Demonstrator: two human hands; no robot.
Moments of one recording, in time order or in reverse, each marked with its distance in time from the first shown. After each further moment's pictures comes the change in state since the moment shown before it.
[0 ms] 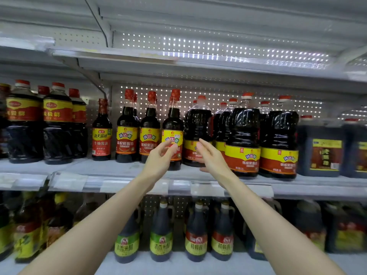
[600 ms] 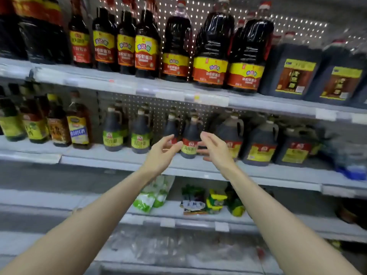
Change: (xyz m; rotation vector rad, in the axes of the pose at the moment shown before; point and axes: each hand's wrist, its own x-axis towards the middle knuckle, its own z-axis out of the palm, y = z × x) left_hand -0.239 -0.031 0.144 0.022 -0.051 -0.290; right_hand -0.209 0.115 -0.119 -0.040 -0.074 0.238
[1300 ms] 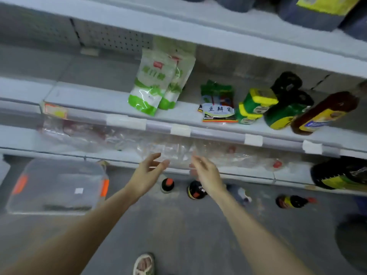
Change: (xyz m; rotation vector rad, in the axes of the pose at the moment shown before) left_hand -0.101 -0.411 0.048 0.037 -0.149 -0.730; right_hand -0.098 0.406 0.147 -0.025 -0.146 0.621
